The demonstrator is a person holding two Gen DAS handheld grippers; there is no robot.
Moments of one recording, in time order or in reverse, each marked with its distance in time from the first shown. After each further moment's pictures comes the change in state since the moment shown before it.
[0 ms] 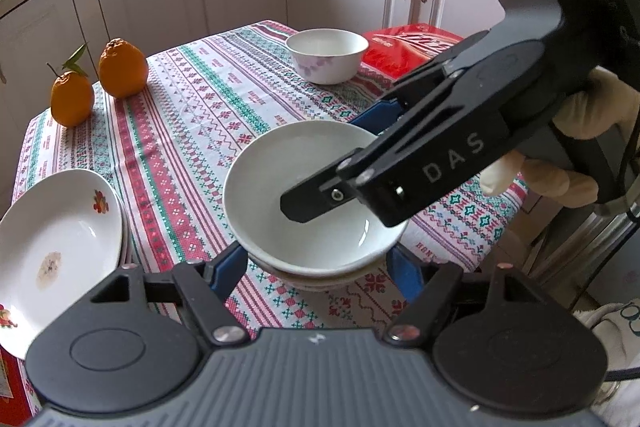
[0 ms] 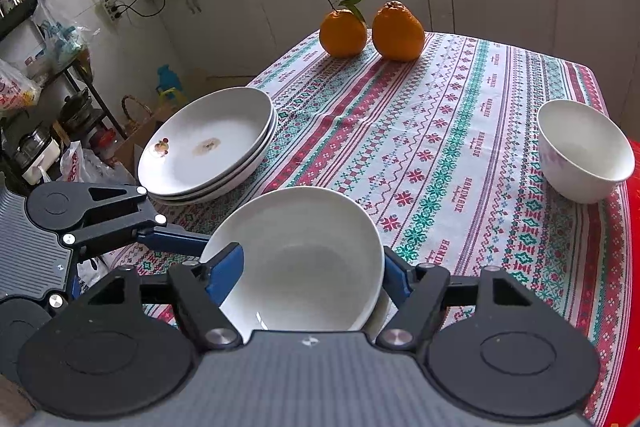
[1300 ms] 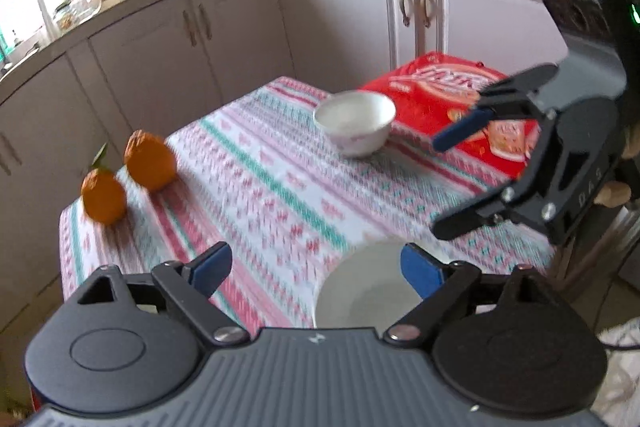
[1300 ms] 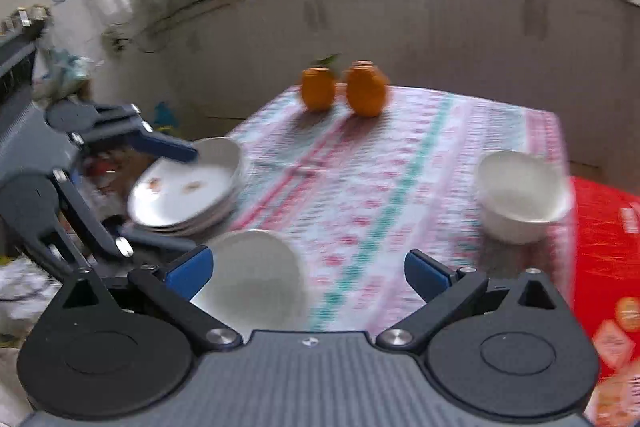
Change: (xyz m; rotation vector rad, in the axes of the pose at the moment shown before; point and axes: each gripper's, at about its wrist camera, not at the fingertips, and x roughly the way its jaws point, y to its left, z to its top) left arm -0.008 0.025 0.076 0.164 -0.083 0.070; right arm -0.059 -0.047 0.000 -0.018 -0.146 -0.090
